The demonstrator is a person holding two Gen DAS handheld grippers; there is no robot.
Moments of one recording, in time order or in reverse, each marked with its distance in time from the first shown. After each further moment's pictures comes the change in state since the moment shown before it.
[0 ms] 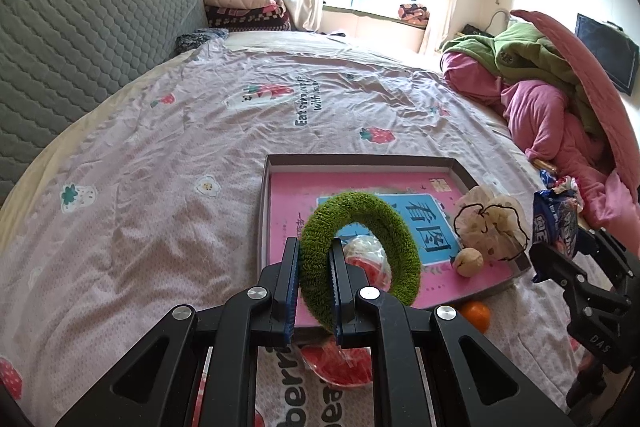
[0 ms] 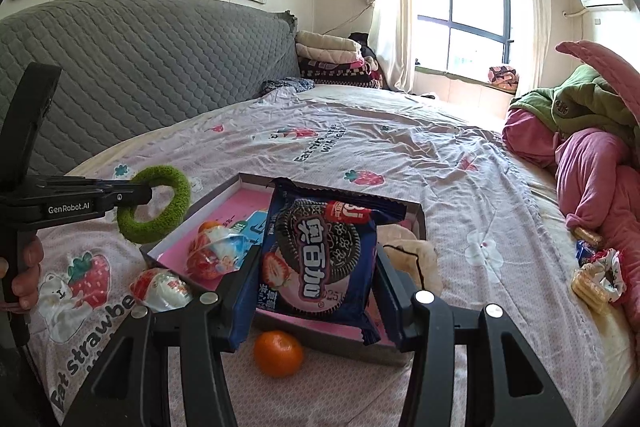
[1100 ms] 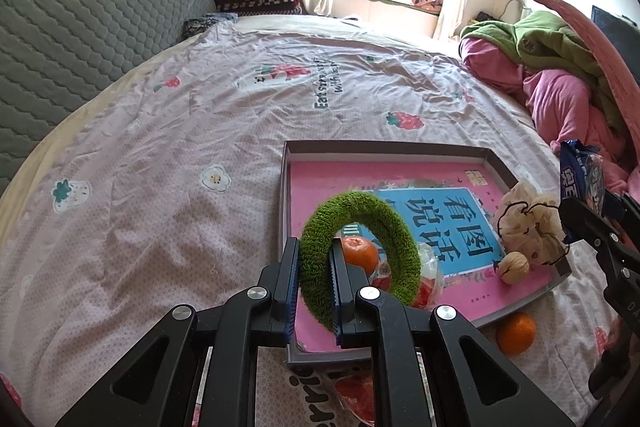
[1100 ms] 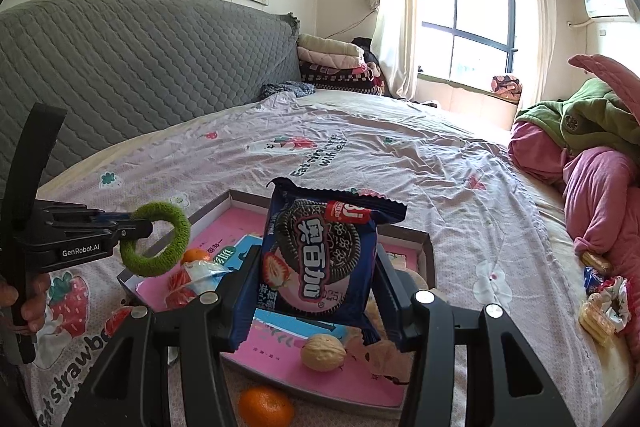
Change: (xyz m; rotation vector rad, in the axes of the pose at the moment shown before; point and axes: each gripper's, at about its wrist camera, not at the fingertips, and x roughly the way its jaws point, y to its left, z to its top) left arm 0.050 0.018 0.005 -0.001 0.055 0.047; right arm 0.039 0.001 0.024 -0.031 -0.011 -0.004
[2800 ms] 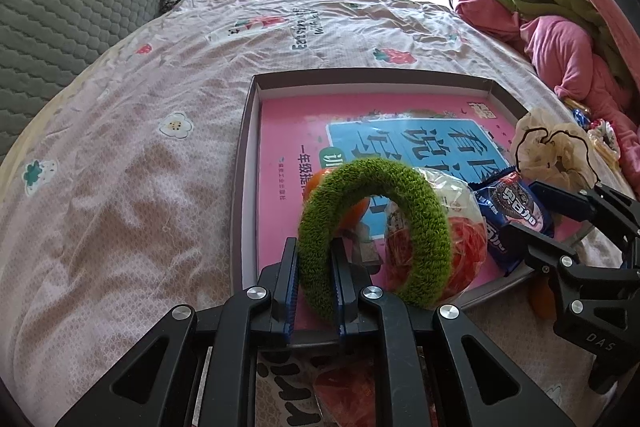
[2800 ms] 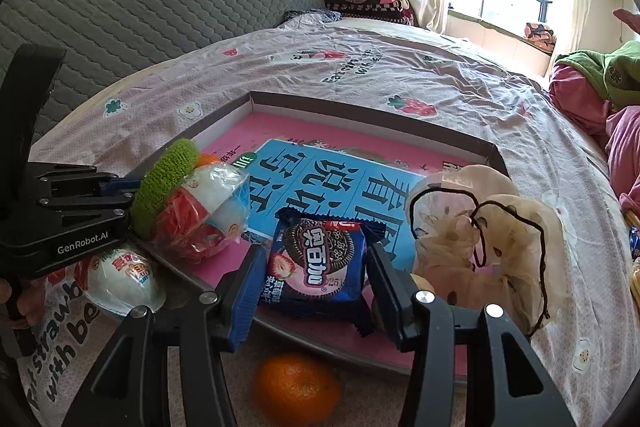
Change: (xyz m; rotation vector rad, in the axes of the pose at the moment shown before) left arm 0.048 -0.021 -0.030 0.083 0.131 0.002; right arm 0.062 0.019 -0.049 -0.007 0.254 0.099
